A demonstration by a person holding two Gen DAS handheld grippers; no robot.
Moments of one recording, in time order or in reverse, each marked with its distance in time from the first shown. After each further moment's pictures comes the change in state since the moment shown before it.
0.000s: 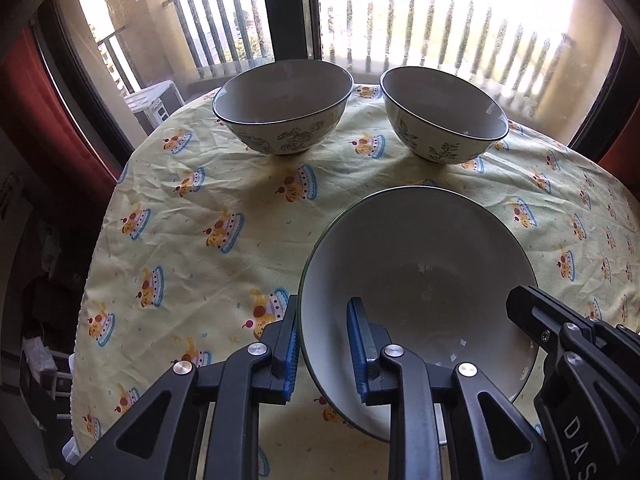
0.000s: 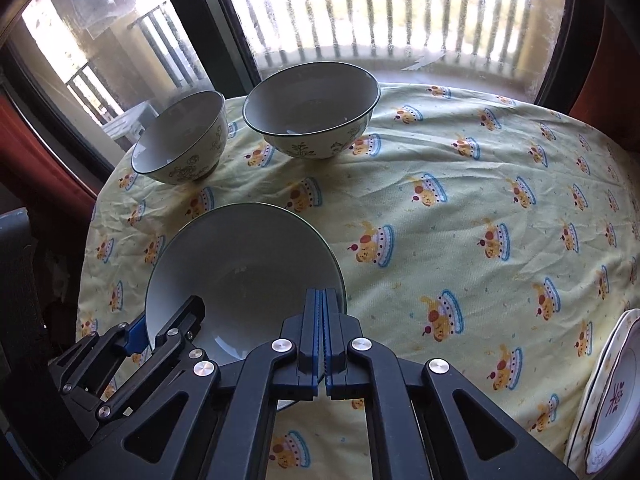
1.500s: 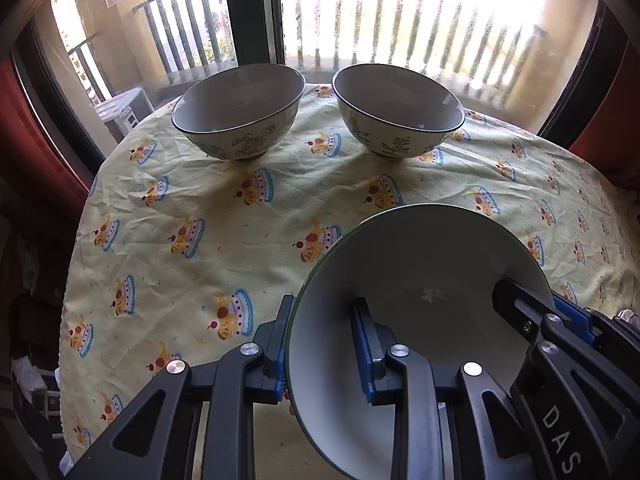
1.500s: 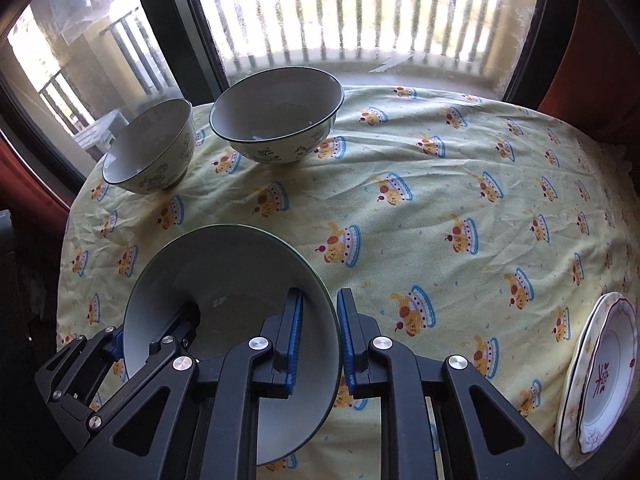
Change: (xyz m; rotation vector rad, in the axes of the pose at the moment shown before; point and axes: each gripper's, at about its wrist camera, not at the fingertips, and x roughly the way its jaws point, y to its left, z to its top) left arm -0.010 -0.019 -0.004 0.063 0.003 -0.098; right arm -0.011 -0.016 -0.002 0.066 -0.014 -0.110
